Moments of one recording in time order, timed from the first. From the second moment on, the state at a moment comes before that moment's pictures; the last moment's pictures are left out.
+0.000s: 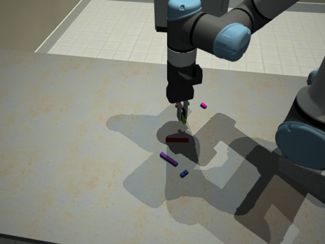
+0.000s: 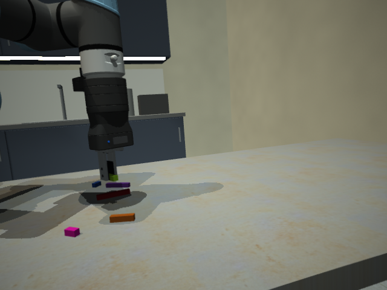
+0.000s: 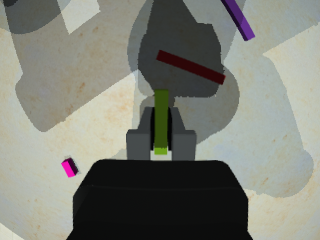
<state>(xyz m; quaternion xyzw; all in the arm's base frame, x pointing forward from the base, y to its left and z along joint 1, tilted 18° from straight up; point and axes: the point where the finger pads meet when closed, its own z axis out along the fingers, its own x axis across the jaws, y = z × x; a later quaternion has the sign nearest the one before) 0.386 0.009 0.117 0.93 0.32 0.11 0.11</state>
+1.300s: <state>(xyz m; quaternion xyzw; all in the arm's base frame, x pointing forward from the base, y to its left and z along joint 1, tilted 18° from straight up) 0.372 0.021 0.162 0.94 0.31 0.12 0.11</state>
